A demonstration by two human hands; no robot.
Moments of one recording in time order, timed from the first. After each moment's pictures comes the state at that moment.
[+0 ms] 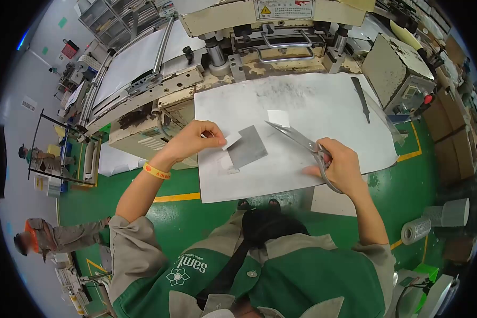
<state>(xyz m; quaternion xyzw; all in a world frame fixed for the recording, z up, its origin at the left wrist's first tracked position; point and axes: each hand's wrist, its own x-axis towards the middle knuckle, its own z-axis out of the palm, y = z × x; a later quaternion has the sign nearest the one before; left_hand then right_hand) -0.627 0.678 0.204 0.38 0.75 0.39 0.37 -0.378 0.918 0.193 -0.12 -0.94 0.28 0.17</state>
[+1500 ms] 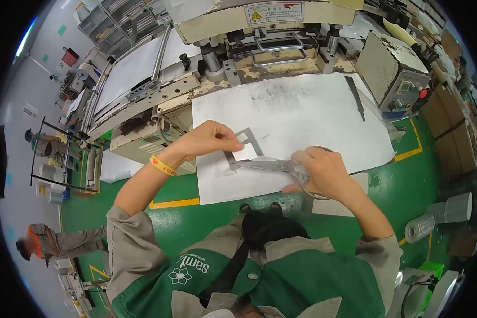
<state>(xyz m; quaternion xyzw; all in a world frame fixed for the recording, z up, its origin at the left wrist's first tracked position) -0.609 0.710 0.214 0.40 0.72 0.38 0.41 -0.380 0.899 0.197 0.03 -0.97 0.17 0.15</state>
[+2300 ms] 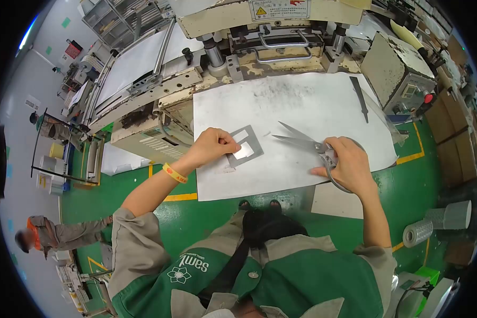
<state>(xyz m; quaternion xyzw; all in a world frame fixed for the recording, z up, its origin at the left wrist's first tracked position) -0.598 0.702 0.175 0.34 0.81 0.36 0.32 -0.360 0.937 0.199 -0.12 -0.97 0.18 0.13</state>
